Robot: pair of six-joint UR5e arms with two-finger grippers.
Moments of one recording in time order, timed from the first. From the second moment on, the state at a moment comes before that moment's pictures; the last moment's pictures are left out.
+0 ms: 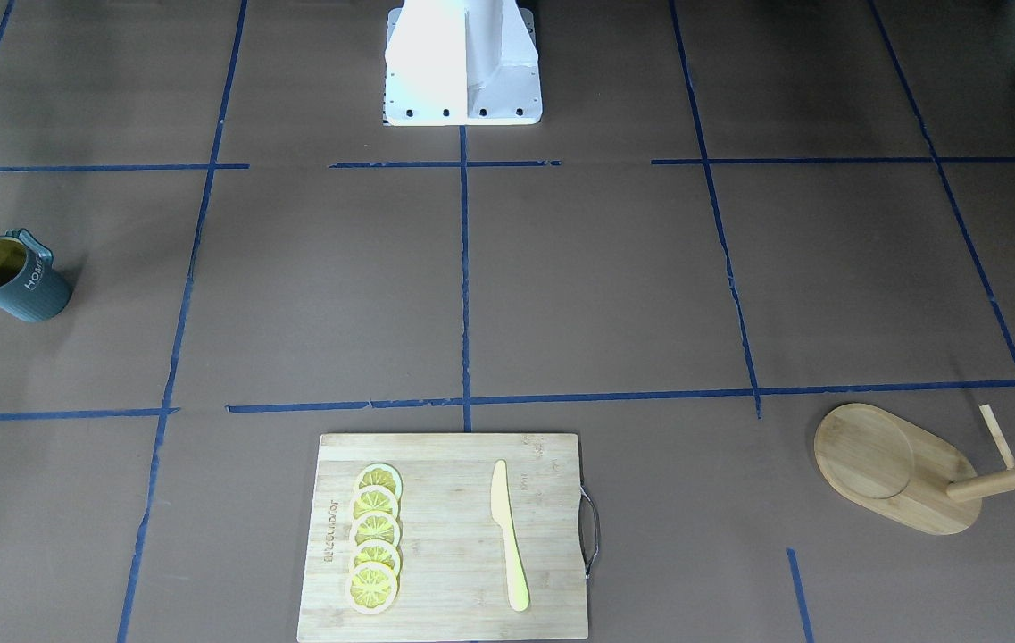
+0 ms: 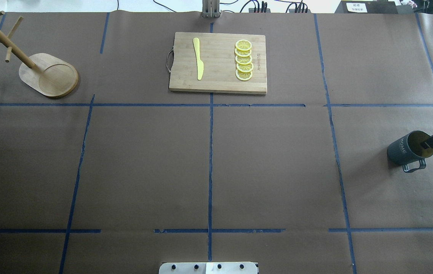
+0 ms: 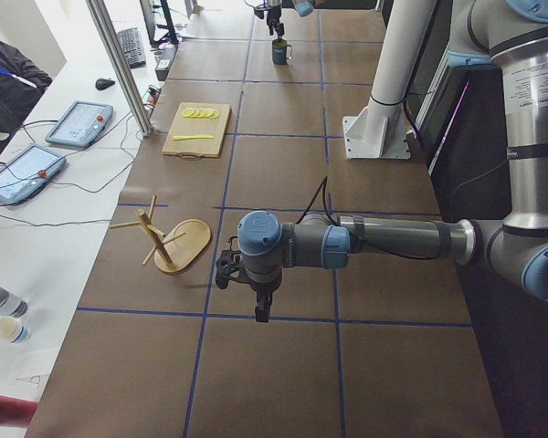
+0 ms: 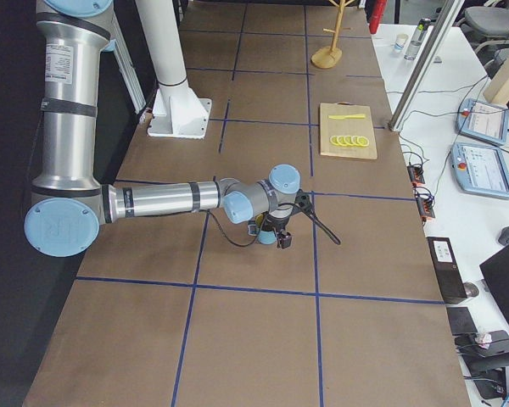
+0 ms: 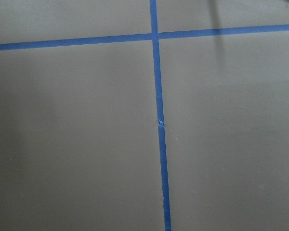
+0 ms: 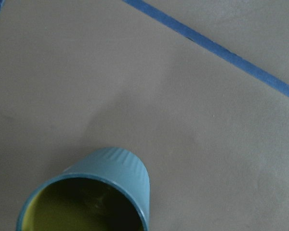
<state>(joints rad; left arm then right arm) -1.54 -1.38 -1.79 -1.56 -2.37 0.04 1.12 -1.67 1.71 -1.27 2.29 0.02</state>
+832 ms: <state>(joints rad) -1.54 -1.38 -1.79 -1.56 -2.37 0.04 1.07 -1.61 1.66 -1.27 2.29 0.02</state>
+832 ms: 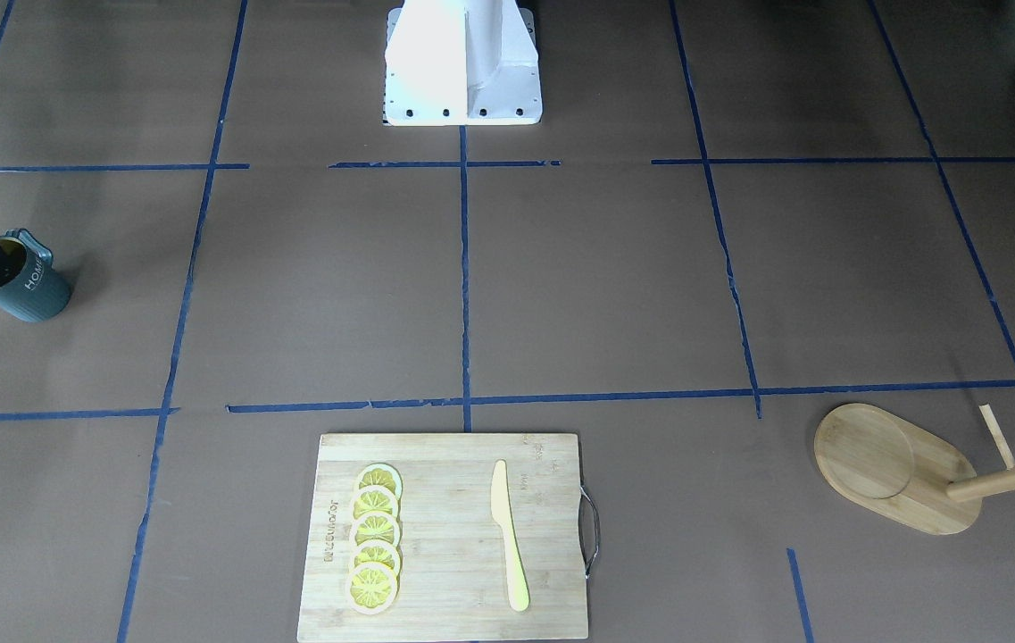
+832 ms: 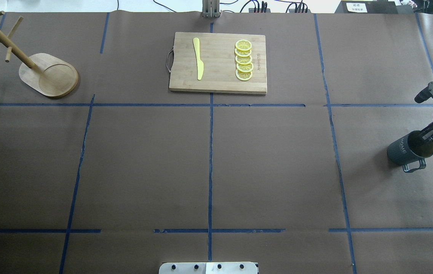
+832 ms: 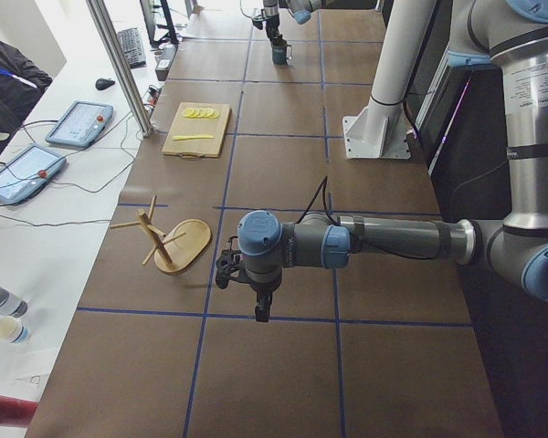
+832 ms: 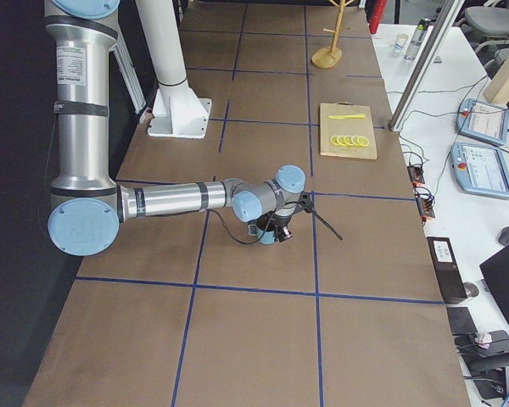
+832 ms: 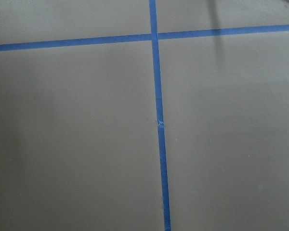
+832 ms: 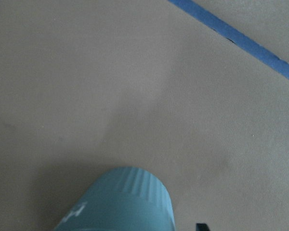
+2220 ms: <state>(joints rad) -1.54 -1.38 -1.80 -1.56 -2.37 0.04 0.86 -1.22 1.82 -1.58 2.22 0.85</state>
